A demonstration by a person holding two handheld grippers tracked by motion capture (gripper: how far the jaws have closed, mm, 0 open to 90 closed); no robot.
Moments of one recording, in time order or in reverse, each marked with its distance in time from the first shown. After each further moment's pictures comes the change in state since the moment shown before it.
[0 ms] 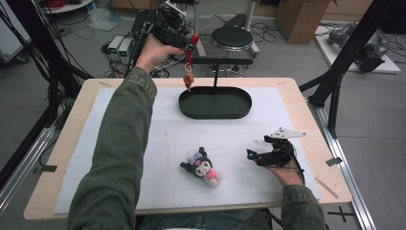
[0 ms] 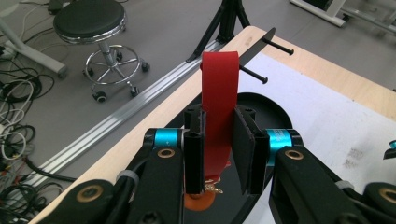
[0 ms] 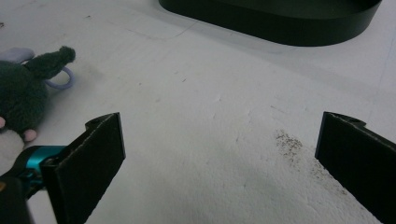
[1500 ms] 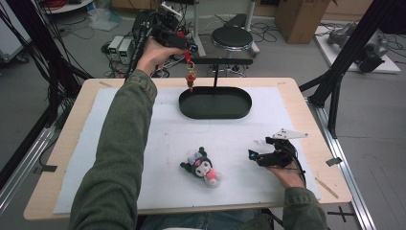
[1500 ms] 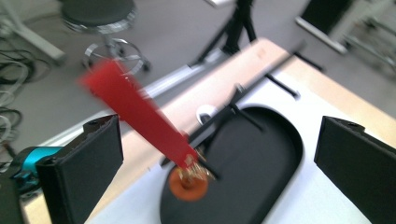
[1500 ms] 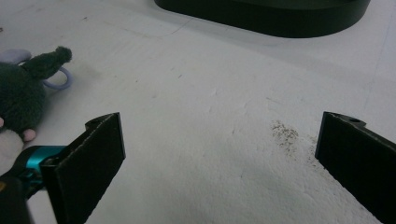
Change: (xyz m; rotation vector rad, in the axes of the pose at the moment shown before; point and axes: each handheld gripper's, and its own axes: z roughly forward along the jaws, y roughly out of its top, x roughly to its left) left arm 0.027 -0.013 0.016 -0.015 -0.031 -0.097; right arm -0.003 -0.005 -0.001 0.001 0.003 0.035
